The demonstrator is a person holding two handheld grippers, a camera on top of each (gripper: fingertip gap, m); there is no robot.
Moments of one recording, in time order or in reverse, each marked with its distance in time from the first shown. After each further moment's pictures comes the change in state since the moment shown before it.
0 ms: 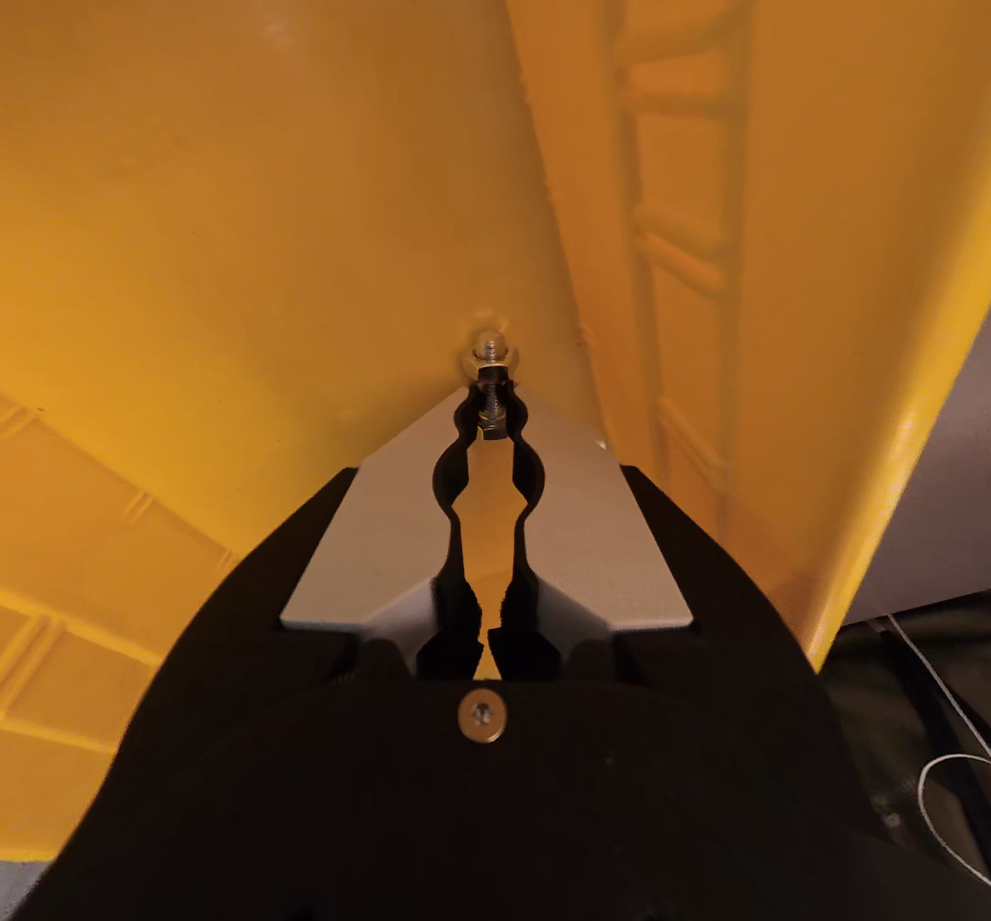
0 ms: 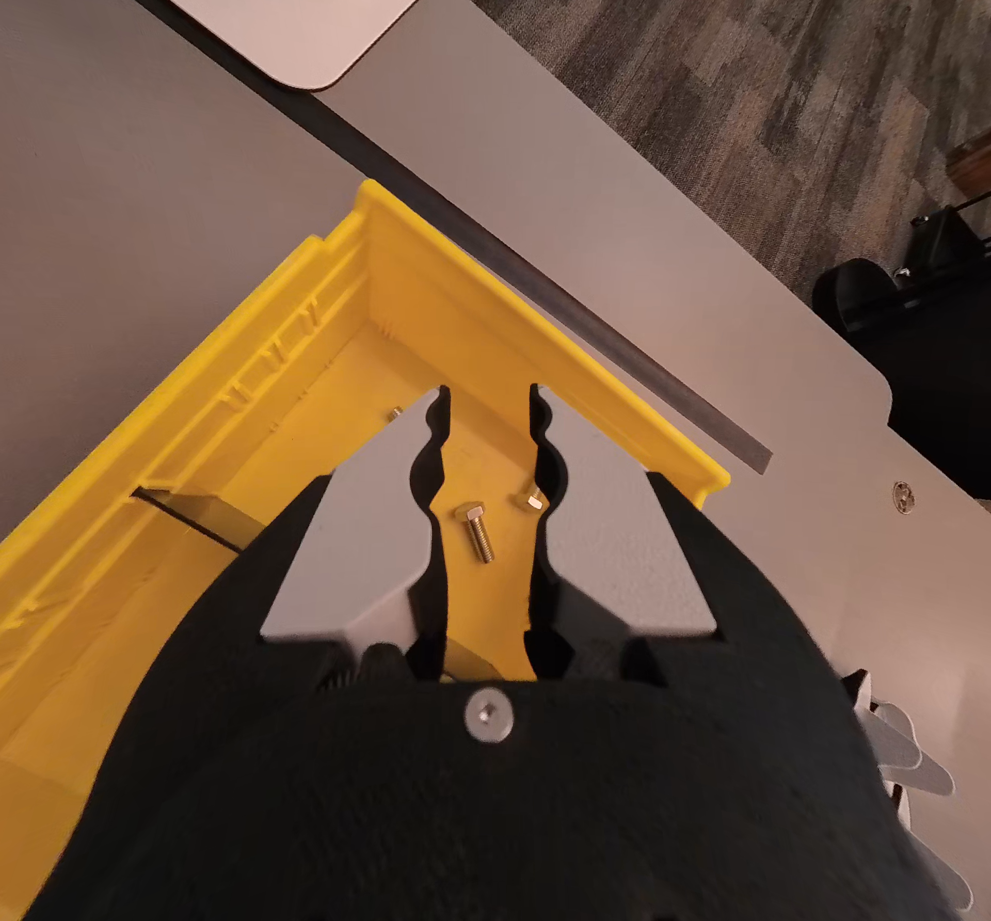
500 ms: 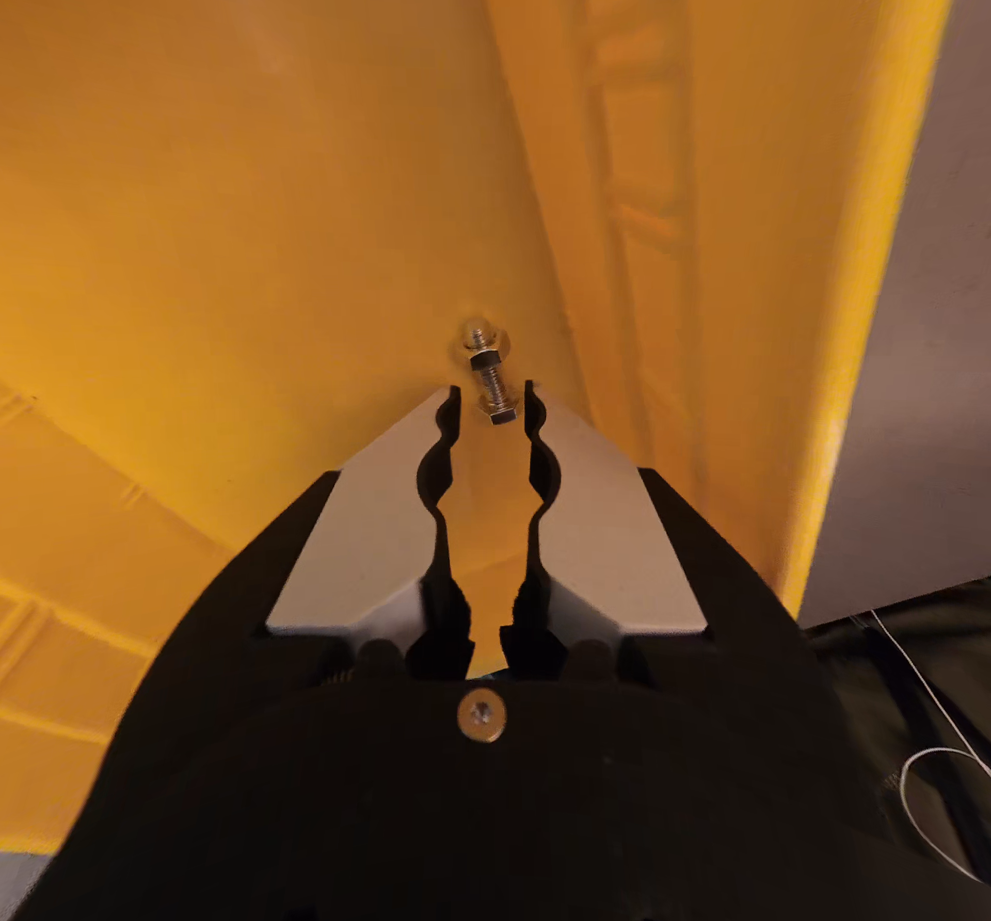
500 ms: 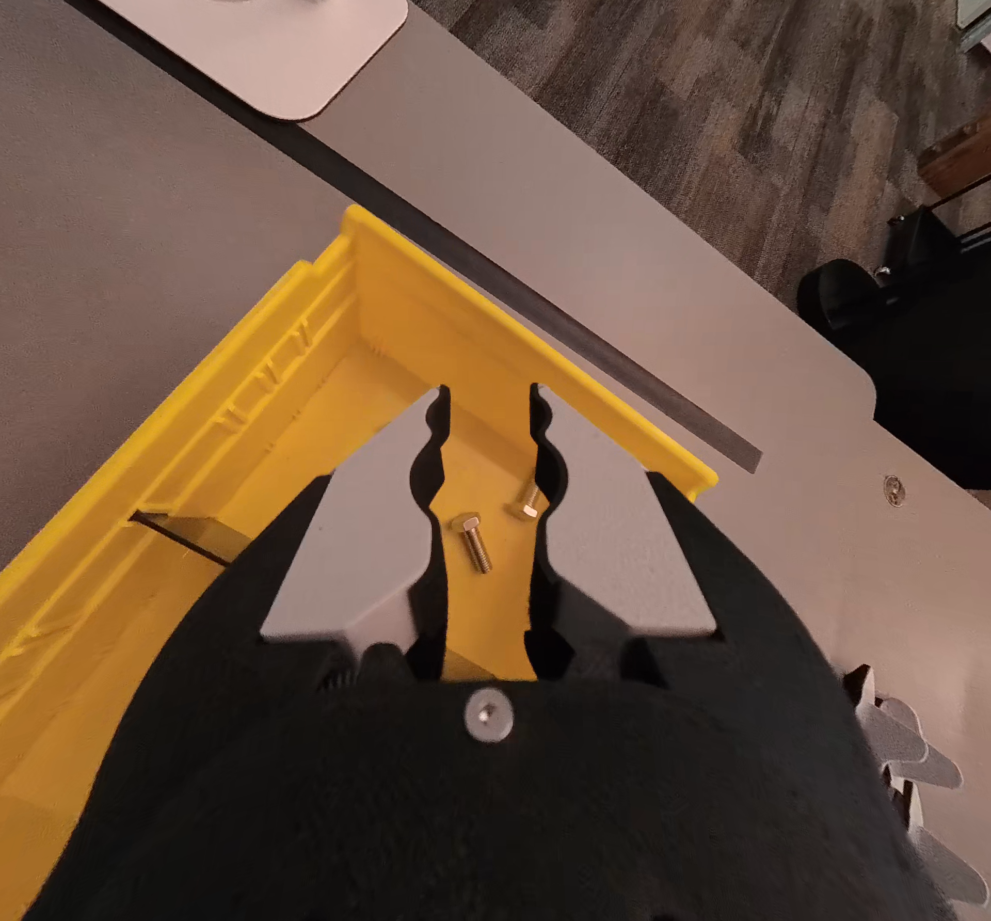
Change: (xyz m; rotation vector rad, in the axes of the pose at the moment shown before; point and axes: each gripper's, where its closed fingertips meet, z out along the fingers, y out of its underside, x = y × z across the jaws) left arm 0.005 0.002 -0.007 0.031 0.020 0.003; right arm 0.005 -0.006 -0.003 0.029 0.031 0.030
